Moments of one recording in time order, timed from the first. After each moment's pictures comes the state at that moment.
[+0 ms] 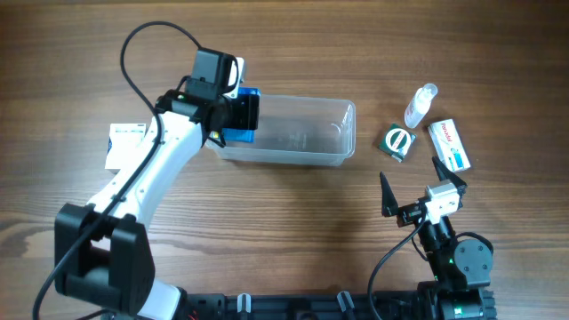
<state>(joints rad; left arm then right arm) -0.30 1.69 1.25 -0.61 0.08 -0.18 0.07 0.02 0.01 0.01 -0.18 -0.13</state>
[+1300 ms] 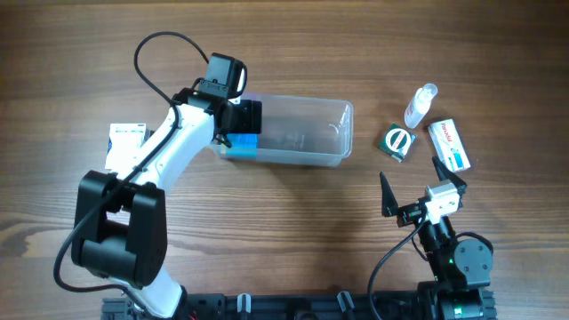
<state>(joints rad) -0.31 1.82 1.25 -0.59 0.00 -0.25 0.07 0.02 0.01 0.01 -0.18 -0.13</state>
